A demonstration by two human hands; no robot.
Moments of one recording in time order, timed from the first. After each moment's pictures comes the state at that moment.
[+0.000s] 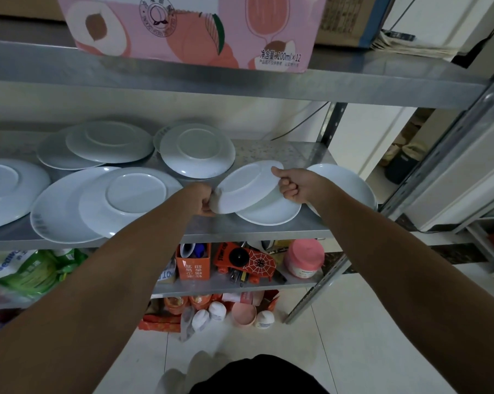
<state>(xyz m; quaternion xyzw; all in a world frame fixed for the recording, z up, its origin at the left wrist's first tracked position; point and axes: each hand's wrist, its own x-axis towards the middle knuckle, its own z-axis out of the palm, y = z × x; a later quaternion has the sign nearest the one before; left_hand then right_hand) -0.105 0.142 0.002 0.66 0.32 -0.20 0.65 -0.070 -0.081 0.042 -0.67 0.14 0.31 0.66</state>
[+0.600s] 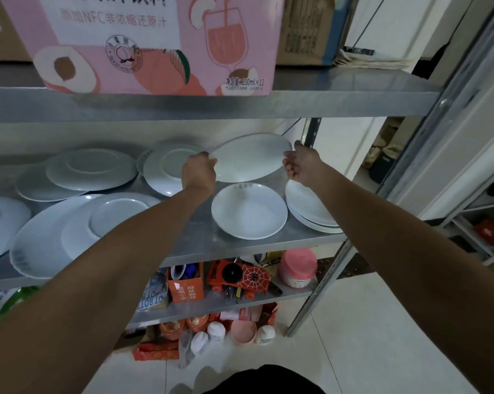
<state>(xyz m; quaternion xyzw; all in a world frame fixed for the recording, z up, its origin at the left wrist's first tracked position) -0.068 0.109 0.052 0.94 0.07 0.17 0.27 -0.050 -0.102 0.098 -0.66 0.20 0.08 0.72</state>
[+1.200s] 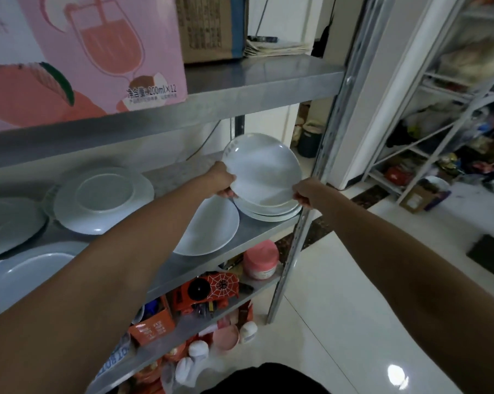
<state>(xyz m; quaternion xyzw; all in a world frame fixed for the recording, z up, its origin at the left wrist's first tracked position) -0.033 -0.025 0.060 0.86 -0.09 -0.22 0.45 -0.109 -0.220 0.050 -0.75 0.40 0.04 0.52</state>
